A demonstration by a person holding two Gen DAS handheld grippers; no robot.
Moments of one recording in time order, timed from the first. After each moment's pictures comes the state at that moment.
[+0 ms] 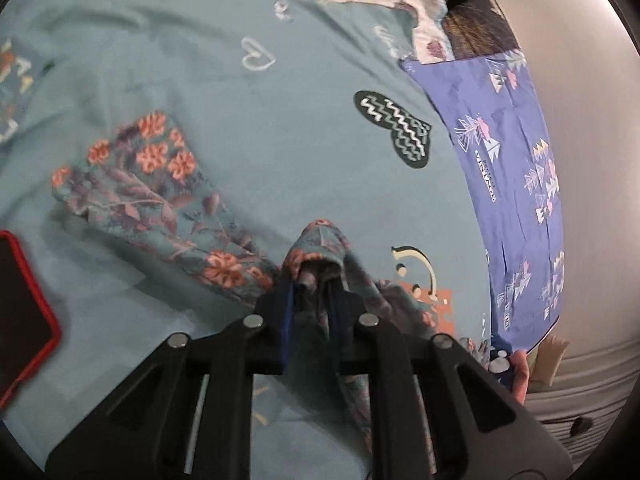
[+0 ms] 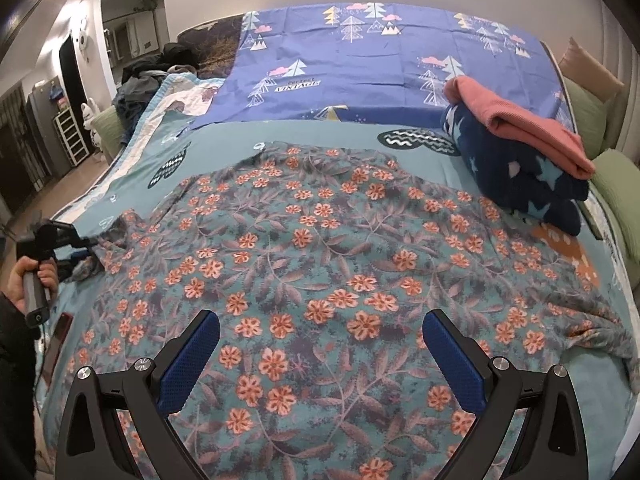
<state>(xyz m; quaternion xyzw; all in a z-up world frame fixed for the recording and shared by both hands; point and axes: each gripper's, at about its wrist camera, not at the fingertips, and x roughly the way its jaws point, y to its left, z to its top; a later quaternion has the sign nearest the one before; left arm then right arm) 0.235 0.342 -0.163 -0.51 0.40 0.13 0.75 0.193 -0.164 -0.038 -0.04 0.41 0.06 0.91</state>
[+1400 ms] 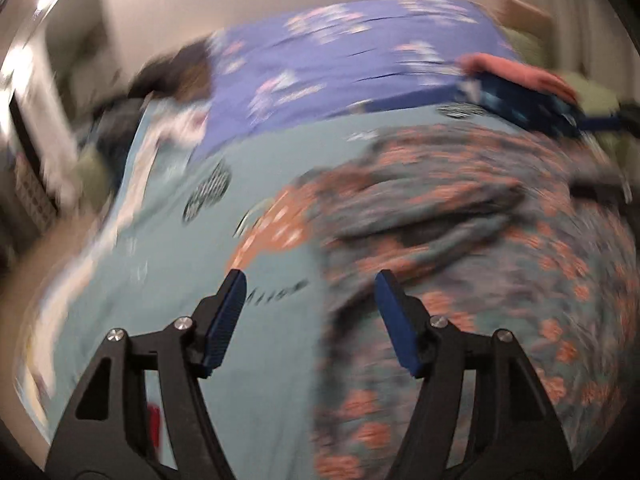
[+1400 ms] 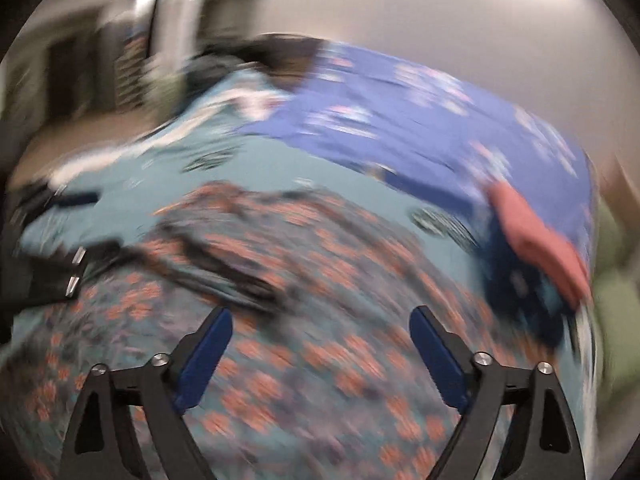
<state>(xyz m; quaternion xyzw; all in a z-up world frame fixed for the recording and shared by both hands) 0.166 0.089 -0.065 0.08 0.35 -0.01 0.94 0.187 -0.101 -0.015 -0.24 0.33 0.19 0.89</state>
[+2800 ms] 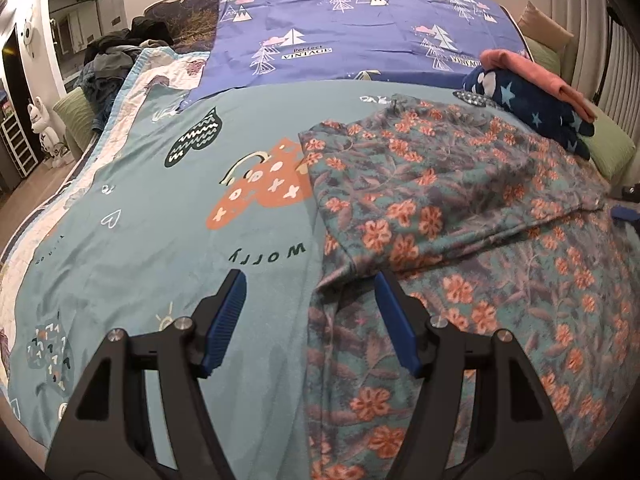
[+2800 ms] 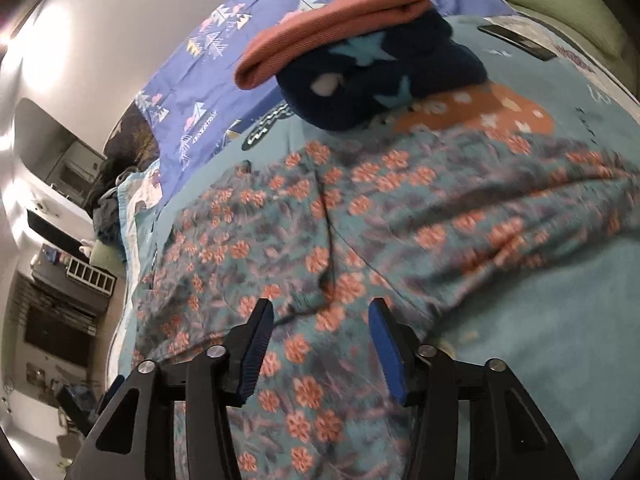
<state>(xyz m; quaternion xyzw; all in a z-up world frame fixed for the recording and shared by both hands) 0.177 0.118 -0.085 0.02 0.40 -0.03 0.92 0.209 -0.354 -0.063 0.27 0.46 0.04 0.85</state>
